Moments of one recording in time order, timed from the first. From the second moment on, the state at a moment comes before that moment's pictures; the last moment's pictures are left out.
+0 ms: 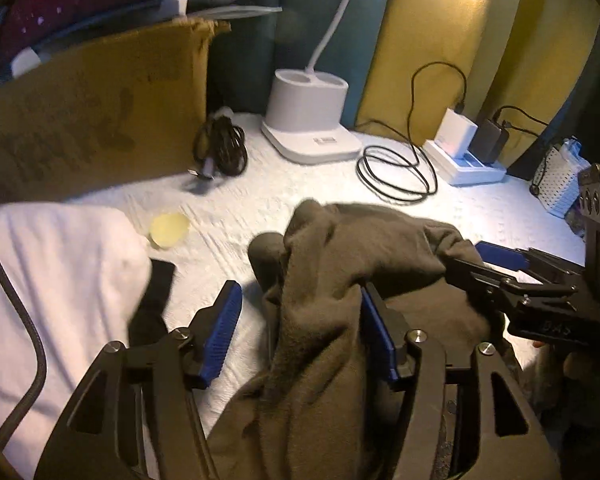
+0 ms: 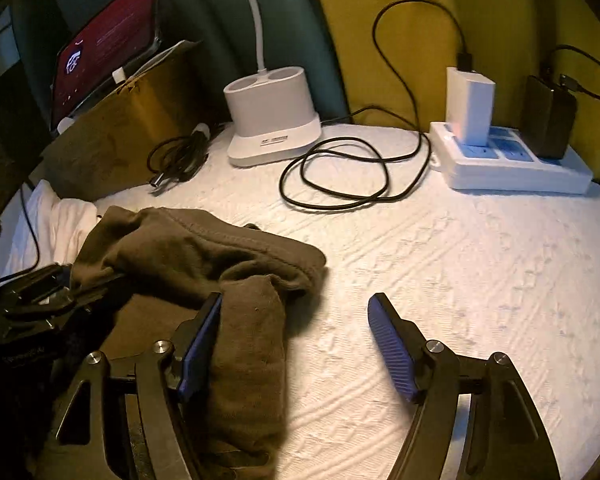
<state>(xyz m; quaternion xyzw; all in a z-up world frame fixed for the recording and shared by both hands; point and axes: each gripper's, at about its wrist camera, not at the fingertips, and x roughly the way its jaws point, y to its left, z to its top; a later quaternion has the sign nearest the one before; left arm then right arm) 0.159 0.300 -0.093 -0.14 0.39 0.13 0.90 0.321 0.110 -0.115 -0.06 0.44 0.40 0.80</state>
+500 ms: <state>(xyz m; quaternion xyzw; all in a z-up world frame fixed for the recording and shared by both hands) 0.167 0.300 -0.099 -0.11 0.41 0.16 0.89 0.319 0.097 -0.112 -0.07 0.44 0.39 0.81</state>
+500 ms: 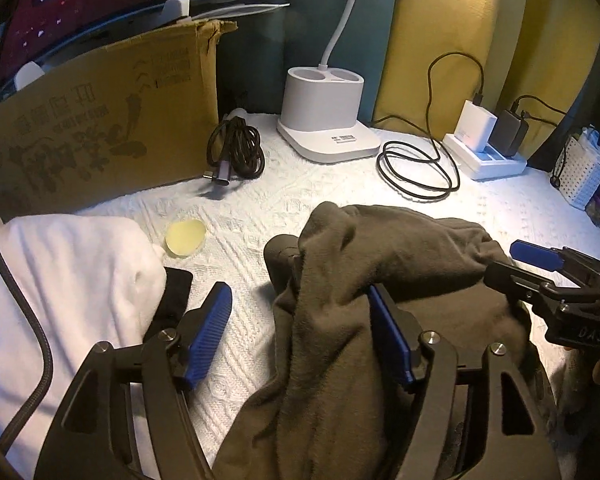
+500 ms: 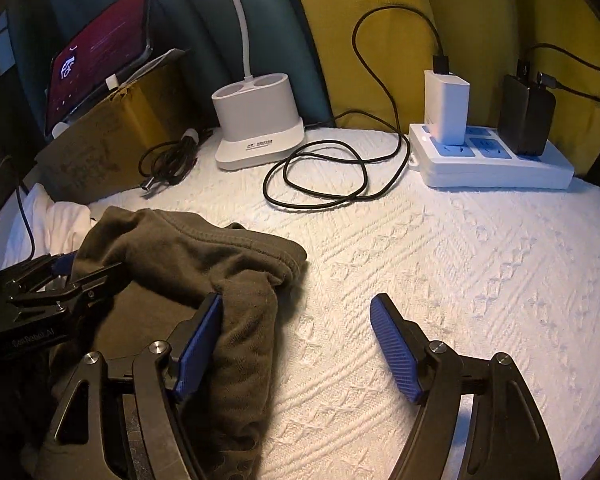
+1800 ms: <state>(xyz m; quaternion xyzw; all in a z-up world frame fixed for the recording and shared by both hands) 0.058 0.184 -0.021 -0.07 0.33 0.14 0.93 0.200 0.008 -0.047 -0.08 0.40 0.37 0.84</state>
